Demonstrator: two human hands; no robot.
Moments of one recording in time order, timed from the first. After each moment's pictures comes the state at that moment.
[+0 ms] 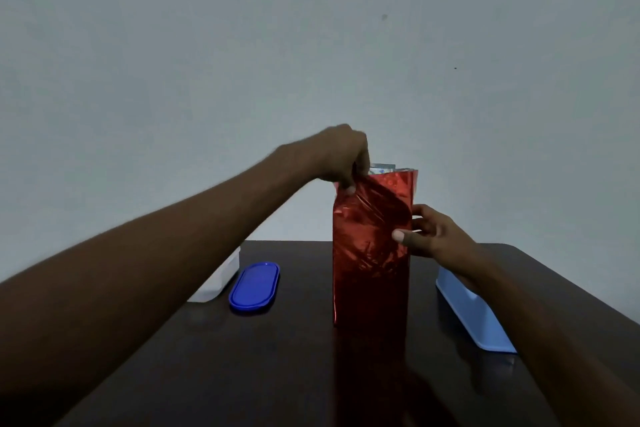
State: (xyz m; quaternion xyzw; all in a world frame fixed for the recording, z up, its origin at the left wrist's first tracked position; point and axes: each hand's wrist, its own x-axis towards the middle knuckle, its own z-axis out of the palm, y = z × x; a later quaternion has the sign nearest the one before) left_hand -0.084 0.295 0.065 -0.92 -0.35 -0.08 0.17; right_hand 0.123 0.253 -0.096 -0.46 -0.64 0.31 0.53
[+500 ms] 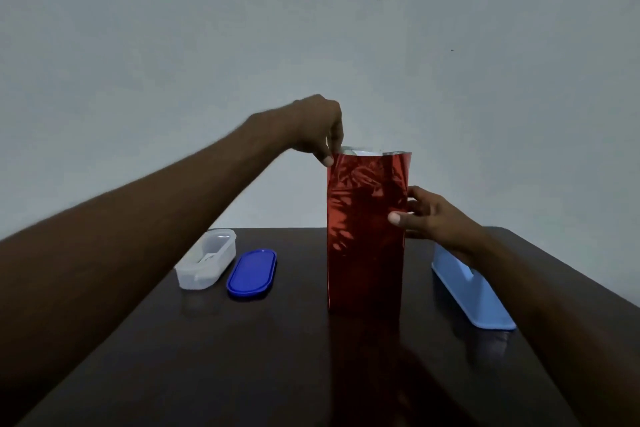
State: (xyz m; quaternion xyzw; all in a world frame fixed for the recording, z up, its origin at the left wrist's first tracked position) left_hand -0.106 0.297 0.079 -0.90 -0.40 -0.09 0.17; right_hand 0.130 0.258 -0.090 -0.47 -0.66 0.33 0.49
